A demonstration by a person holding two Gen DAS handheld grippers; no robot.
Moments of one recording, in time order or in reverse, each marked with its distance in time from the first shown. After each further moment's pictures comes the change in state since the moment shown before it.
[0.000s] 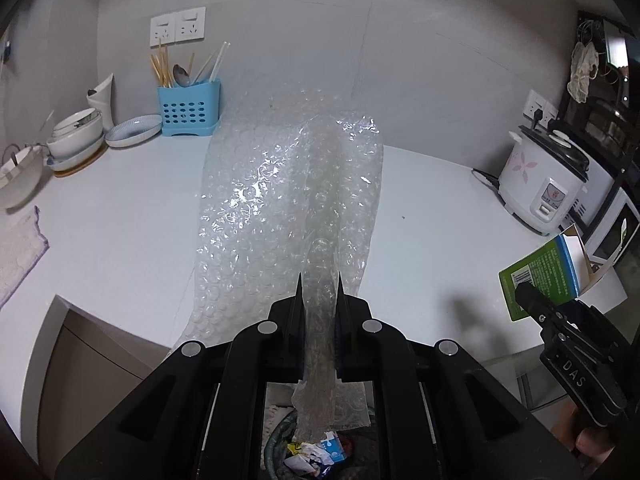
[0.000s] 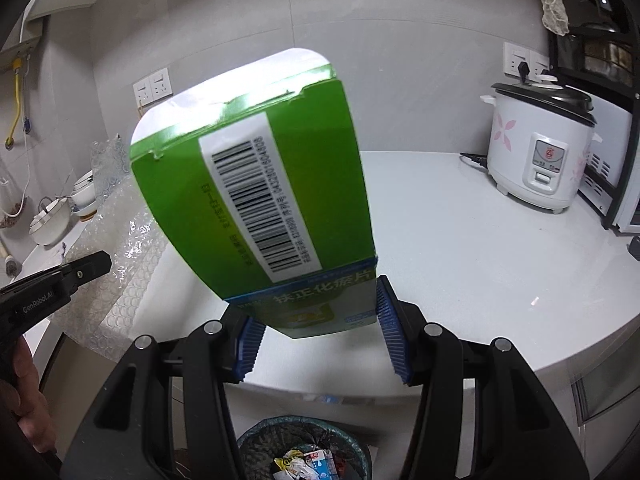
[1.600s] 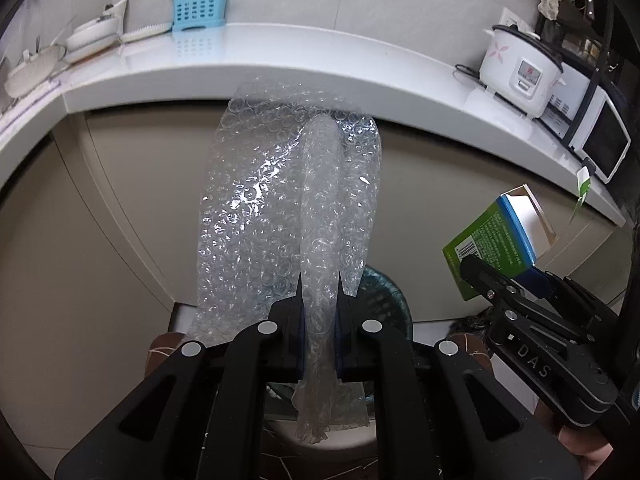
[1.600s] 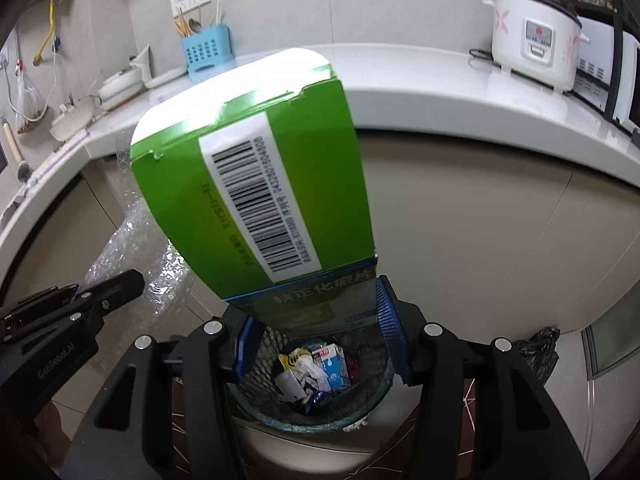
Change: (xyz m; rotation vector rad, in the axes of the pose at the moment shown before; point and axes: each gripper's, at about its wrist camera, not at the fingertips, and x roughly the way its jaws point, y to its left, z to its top) left arm -0.009 0.002 -0.251 0.011 0.151 -0.020; right arm -0.021 0.027 -0.235 -0.044 0.188 0.034
